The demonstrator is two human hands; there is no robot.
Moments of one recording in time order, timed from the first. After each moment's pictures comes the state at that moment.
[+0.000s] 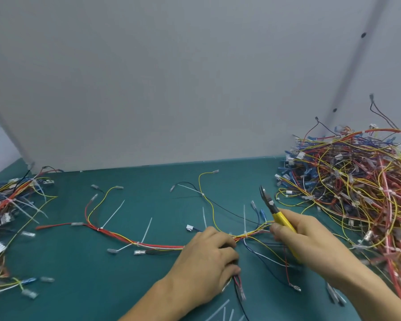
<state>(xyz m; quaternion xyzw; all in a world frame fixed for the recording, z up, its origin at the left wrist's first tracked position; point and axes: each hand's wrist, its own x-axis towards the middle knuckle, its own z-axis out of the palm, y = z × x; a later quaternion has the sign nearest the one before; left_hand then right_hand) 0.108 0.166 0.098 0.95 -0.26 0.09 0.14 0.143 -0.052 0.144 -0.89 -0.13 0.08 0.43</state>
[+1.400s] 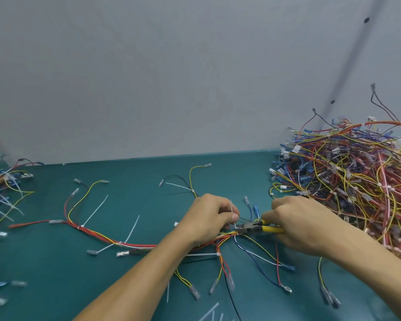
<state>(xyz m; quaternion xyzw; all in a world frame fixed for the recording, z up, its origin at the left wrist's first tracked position) 0.187 0.148 0.113 0.89 -0.10 -0.04 0.44 0.195 -0.062 0.149 -0.93 -0.35 -0.01 -0.11</state>
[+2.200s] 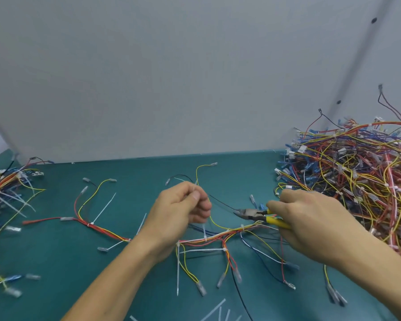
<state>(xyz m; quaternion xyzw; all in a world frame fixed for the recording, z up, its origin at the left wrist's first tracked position) 0.137 0.192 0.143 0.71 0.02 0.06 0.70 0.157 -0.046 0.175 -0.94 -0.30 -0.13 -0.10</state>
